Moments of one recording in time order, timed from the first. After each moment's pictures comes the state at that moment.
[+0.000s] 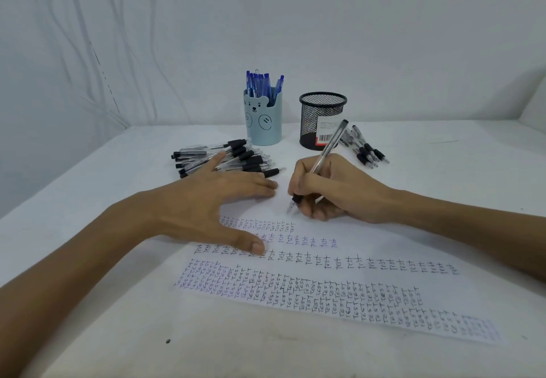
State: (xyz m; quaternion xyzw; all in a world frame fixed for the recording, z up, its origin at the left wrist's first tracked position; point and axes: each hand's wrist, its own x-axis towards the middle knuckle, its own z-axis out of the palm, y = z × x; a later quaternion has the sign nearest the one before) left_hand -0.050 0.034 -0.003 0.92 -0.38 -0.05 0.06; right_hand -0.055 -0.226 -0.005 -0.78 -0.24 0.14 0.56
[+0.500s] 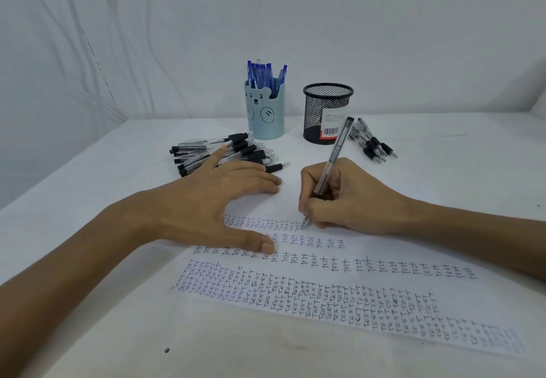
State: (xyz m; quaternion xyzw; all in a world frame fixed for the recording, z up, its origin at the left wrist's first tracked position) left_hand -0.051 0.032 -0.008 0.92 -0.38 -0.02 0.06; right_hand -0.066 -0.228 -0.015 -0.81 -0.29 0.08 0.50
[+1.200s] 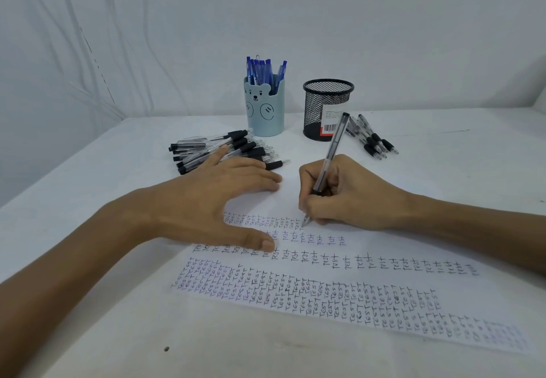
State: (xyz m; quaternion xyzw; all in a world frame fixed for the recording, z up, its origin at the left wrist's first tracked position) left_hand -0.053 0.031 -0.006 0.93 -0.37 -0.03 0.06; right_hand -0.065 -0.225 -0.012 -0.82 -0.27 0.10 0.49
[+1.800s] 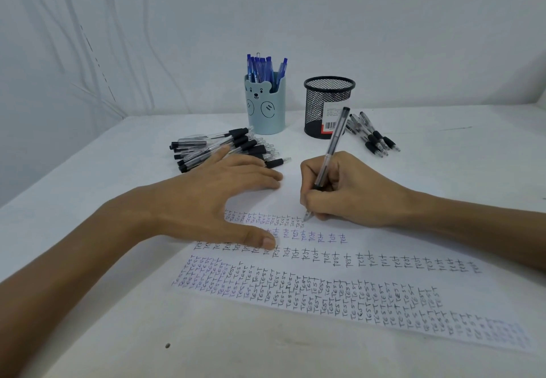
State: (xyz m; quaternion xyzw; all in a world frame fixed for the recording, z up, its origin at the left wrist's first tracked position) left_hand -0.055 0.031 -0.004 0.93 -0.37 -0.04 0.07; right_hand -0.062 -0.227 -0.016 -0.83 -0.28 0.07 0.48
